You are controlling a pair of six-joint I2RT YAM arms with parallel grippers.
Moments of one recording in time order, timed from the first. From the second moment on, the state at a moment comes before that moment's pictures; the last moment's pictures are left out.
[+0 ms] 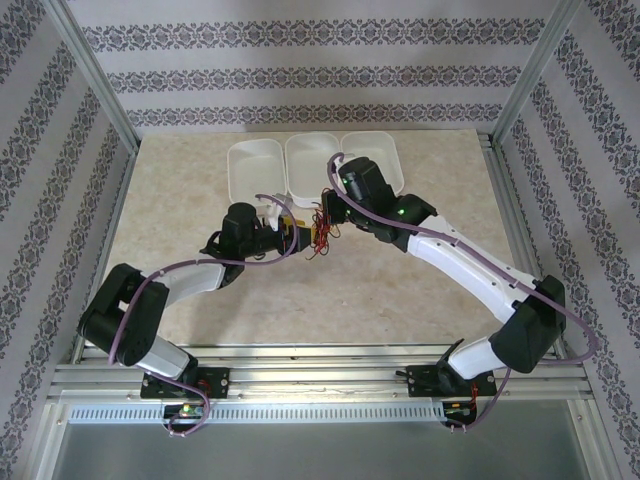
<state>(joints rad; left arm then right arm) -0.45 1.52 0.68 0.50 0.52 -0.38 0.72 1.47 1.36 -0.55 0.06 0.42</state>
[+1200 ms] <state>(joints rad) -0.47 1.63 0.68 0.63 0.47 -0.58 0.75 1.48 1.31 -0.50 0.14 0.47</state>
